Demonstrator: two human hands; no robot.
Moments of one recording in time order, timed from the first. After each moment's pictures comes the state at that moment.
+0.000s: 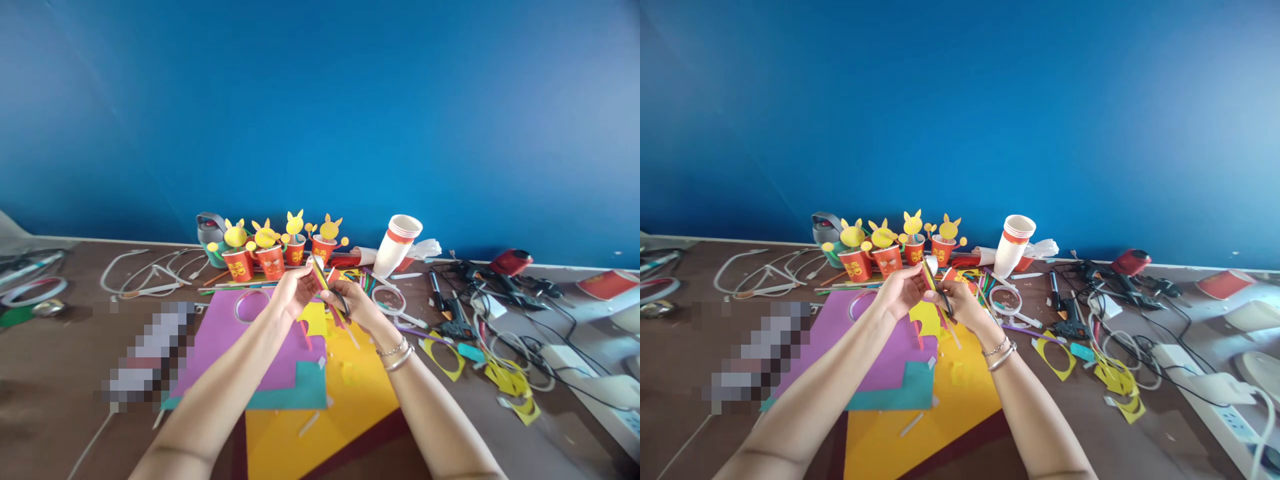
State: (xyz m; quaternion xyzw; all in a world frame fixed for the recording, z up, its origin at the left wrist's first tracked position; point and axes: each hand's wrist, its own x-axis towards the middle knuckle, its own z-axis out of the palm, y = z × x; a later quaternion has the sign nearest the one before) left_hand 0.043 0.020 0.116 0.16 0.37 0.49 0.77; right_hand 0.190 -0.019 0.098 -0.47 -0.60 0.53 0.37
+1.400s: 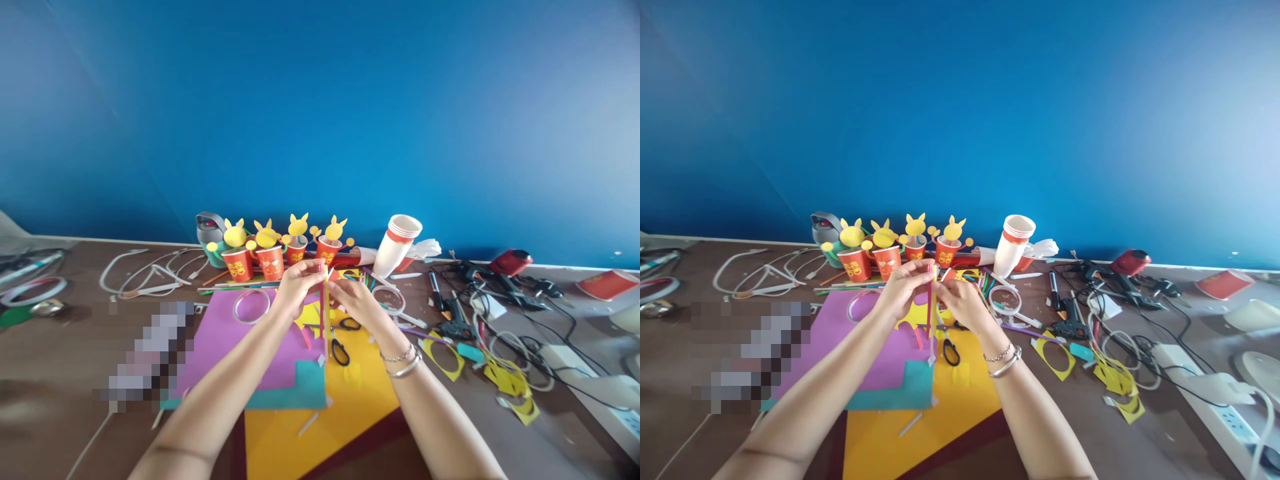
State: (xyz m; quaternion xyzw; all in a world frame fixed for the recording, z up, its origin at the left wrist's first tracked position) left_hand 0.046 0.015 0.110 0.37 0.38 0.52 0.67; right_hand 0.195 -0.021 0.105 -0.55 -0.69 0.35 0.32
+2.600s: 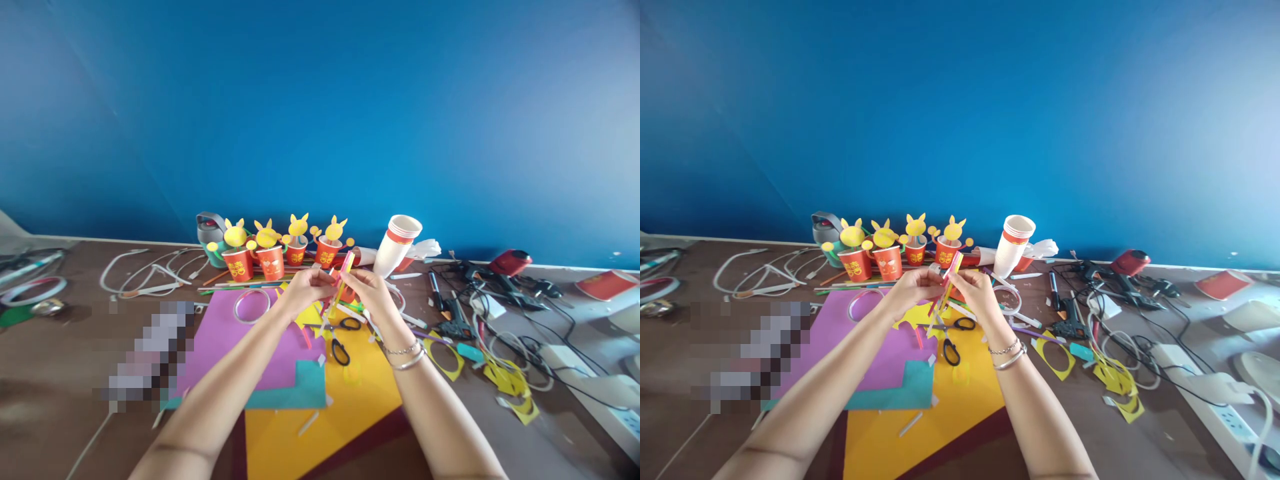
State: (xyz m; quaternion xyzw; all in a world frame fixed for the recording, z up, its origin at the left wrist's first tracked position) left_hand 0.042 0.015 0.111 0.55 0.40 0.36 0.63; right_hand 0.204 -0.019 0.114 -0.54 -0.52 0.43 0.51
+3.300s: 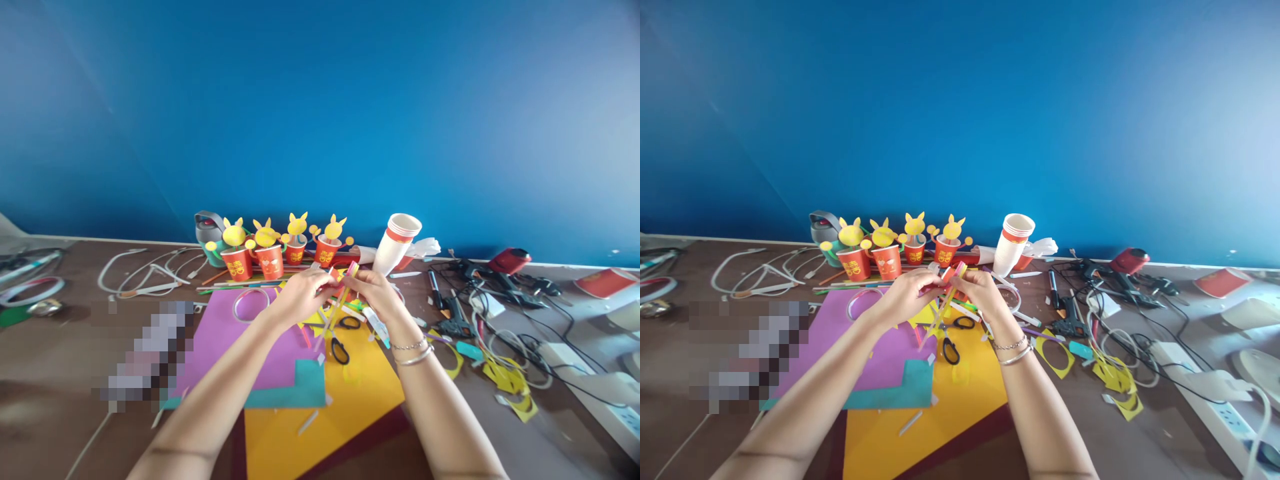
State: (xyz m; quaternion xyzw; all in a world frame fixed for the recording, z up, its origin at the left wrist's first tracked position) left_hand 0.033 0.008 0.118 0.86 0.32 0.32 0.22; right_hand 0.220 -0.014 0.110 -0.53 -0.53 0.49 0.45
